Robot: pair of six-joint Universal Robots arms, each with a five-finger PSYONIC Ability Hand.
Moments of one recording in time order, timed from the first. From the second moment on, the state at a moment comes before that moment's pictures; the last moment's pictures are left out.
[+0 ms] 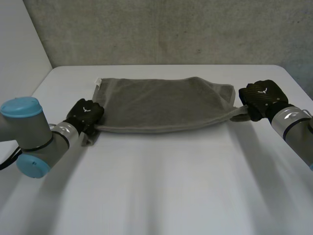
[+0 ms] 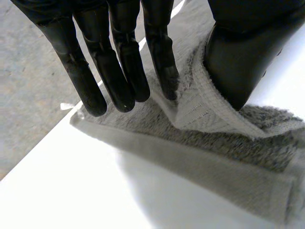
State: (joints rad) left arm 4.53 -2.33 -1.39 3.46 -1.23 3.70; right arm 1.70 -1.15 1.54 -0.20 1.25 2.62; left_hand 0.87 0.88 0.88 0.88 0.69; right_hand 1.33 1.31 1.33 1.34 1.16
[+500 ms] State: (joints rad) left arm 4.56 -2.12 -1.47 3.46 -1.25 3.69; right arm 1.69 -1.22 1.50 -0.15 1.32 2.72; left_hand 1.26 1.34 1.34 1.35 1.09; right_hand 1.33 1.32 1.33 1.34 1.16
